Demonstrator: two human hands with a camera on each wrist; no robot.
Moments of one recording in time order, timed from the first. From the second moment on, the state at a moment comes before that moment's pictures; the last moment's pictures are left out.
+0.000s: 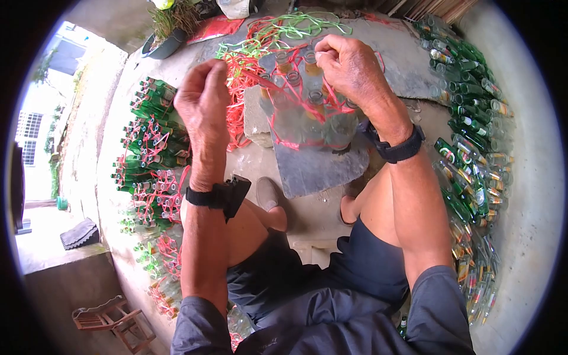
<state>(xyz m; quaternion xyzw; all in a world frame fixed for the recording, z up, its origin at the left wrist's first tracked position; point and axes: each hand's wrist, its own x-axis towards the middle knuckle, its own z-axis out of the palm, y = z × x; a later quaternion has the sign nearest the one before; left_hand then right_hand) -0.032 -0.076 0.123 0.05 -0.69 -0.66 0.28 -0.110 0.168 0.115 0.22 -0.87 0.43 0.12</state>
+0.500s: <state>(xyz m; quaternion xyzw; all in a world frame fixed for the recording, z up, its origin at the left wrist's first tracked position) 0.169 0.103 0.279 -0.33 -0.59 -0.68 0.27 -0.056 0.223 0.210 0.21 -0.86 0.42 0.20</state>
